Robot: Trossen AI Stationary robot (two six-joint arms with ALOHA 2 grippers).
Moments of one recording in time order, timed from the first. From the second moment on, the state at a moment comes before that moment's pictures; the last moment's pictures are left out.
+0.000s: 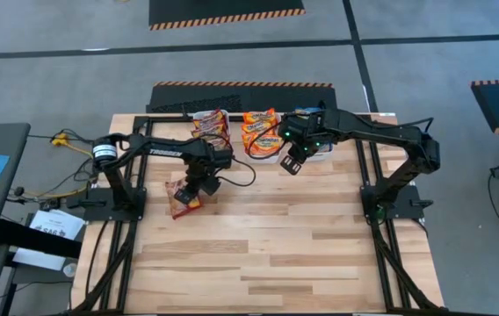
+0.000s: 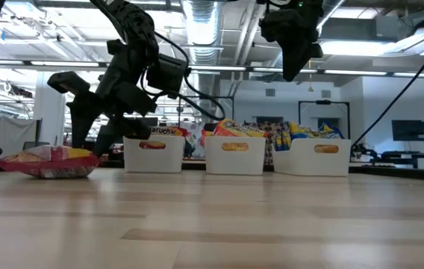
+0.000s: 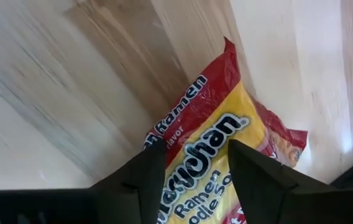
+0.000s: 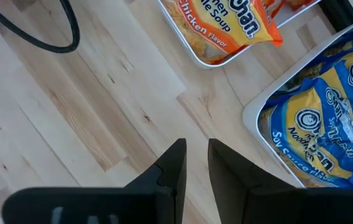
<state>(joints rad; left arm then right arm) 0.28 1.79 1.12 -1.08 0.18 0.77 -0.26 1.58 1.55 -1.20 0.10 0.37</state>
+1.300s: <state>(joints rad) 0.26 1.54 1.12 -1.02 0.31 0.59 -0.24 1.58 1.55 -1.20 -0.06 0.42</state>
